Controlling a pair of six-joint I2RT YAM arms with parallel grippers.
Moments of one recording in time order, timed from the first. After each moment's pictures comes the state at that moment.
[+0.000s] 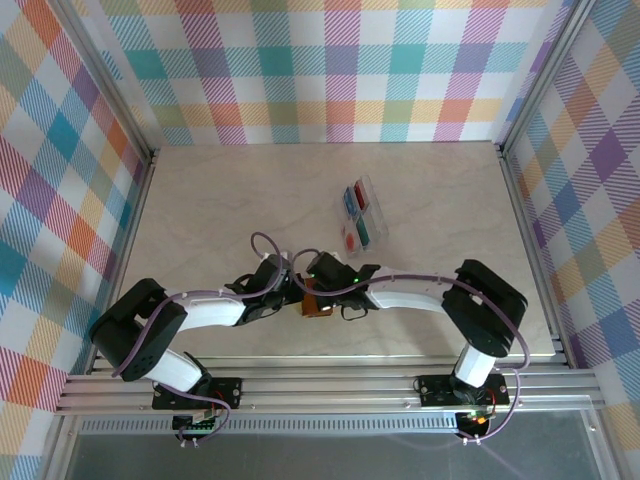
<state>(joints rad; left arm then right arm) -0.72 1.49 0.50 0.19 0.00 -0.83 0.99 1.69 0.95 -0.30 0.14 0.62</state>
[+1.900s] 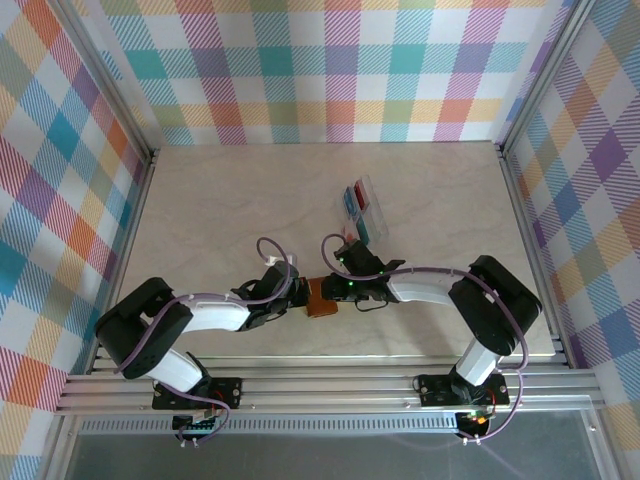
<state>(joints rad) -0.79 1.52 0.48 0.26 -0.08 -0.84 0.82 1.66 0.80 -0.10 -0.22 0.73</state>
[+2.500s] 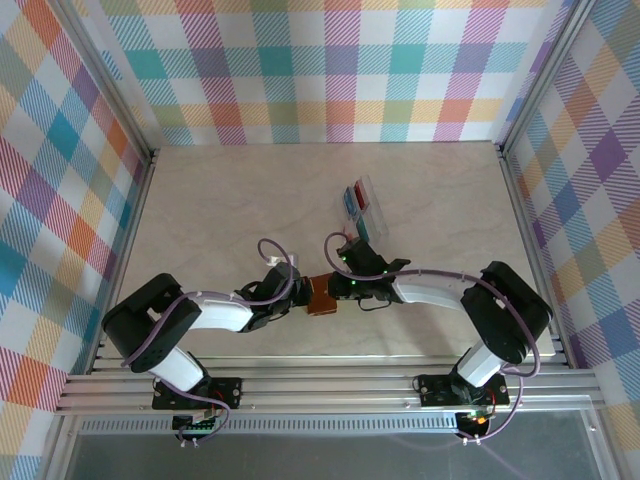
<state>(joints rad) -0.80 1.57 0.48 0.36 -0.10 -0.86 0.83 1.60 0.81 -0.16 -0.16 0.70</state>
